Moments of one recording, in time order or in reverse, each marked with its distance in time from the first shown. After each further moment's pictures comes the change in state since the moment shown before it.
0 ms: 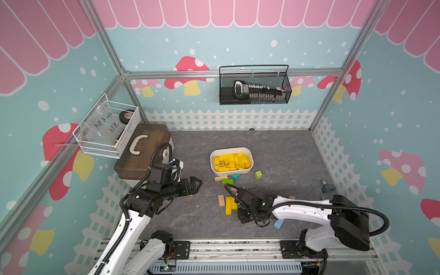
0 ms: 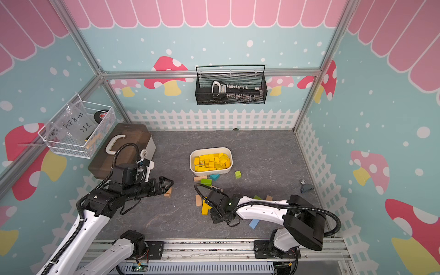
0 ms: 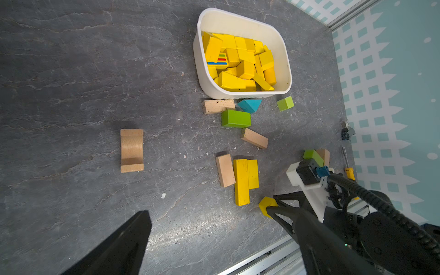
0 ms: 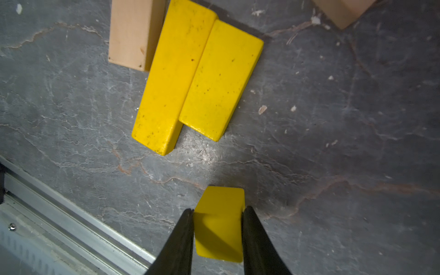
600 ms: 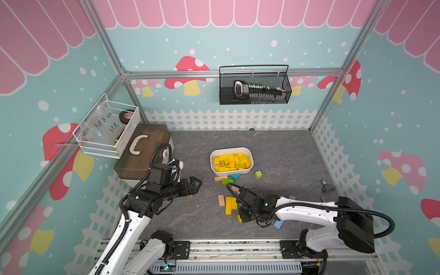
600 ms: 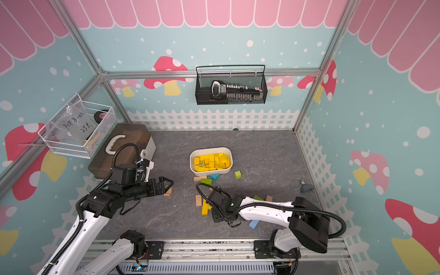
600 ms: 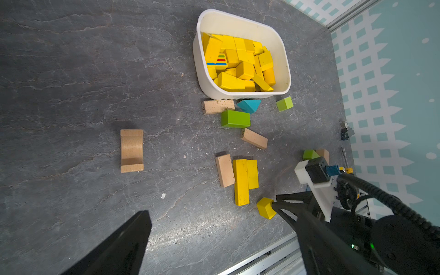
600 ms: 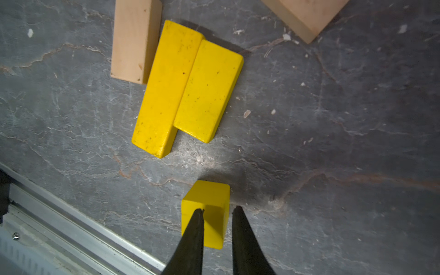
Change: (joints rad) left arm 0.000 -0.008 -0.002 0.000 0.000 0.000; right arm 0.005 -0.053 -0.019 -0.018 0.055 0.031
